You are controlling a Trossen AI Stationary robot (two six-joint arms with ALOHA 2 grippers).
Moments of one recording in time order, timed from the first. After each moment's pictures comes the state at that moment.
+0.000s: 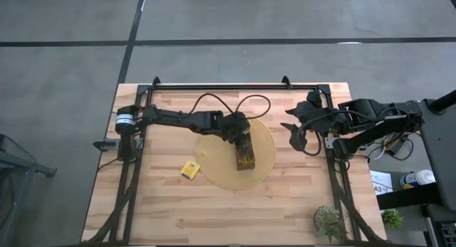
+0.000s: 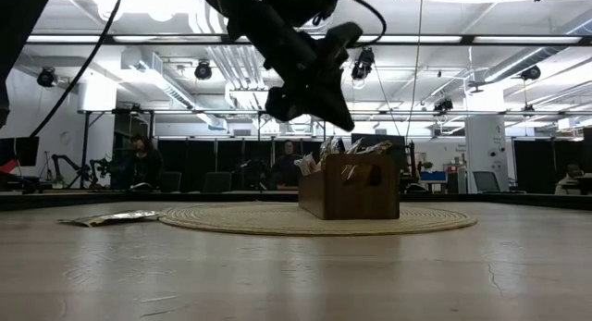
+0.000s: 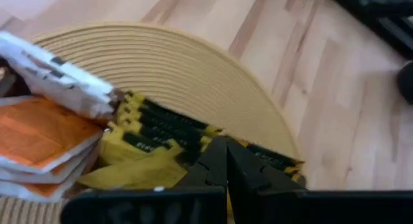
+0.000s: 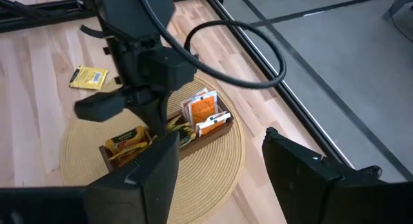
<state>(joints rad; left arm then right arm) 0.09 1.87 1.45 -0.35 0.04 -0.51 0.20 1.12 1.39 -1.06 0.55 0.40</state>
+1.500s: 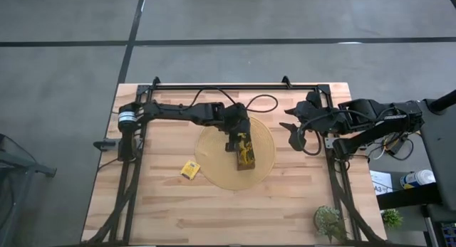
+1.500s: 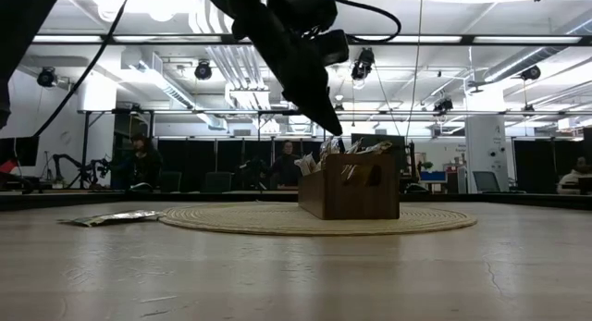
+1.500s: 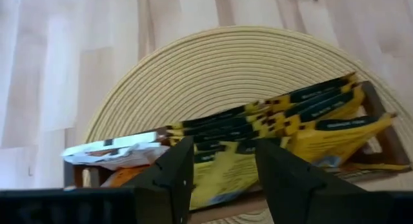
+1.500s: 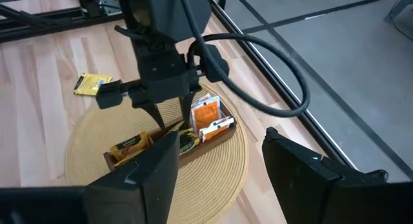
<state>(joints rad) 0.16 1.89 1.53 -0.52 0.09 0.27 0.20 1.12 1.39 -1.03 0.55 0.40</state>
